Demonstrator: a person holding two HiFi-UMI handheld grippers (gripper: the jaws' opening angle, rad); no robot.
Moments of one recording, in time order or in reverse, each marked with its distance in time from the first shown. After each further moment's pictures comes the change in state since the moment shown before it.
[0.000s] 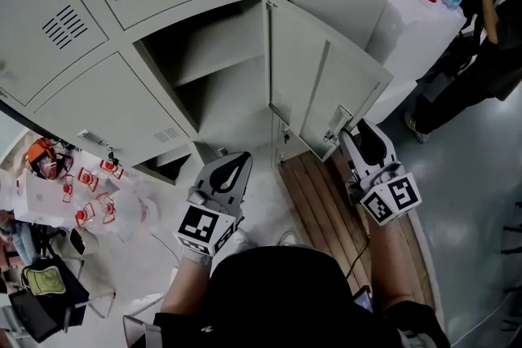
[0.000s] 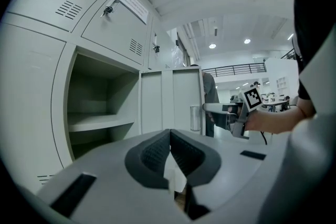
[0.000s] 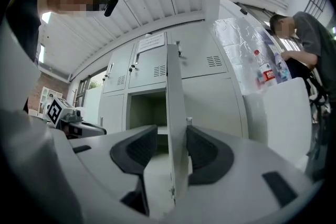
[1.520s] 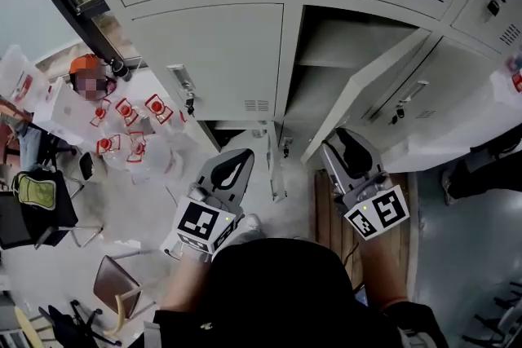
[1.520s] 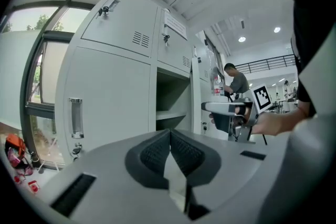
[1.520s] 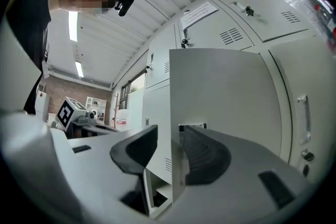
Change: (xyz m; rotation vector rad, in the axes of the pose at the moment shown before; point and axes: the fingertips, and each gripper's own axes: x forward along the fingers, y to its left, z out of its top) left arm -0.168 0.119 -0.025 -0.066 -0.033 0.379; right arm 0.125 0.236 -0.031 0.001 0.026 0.476
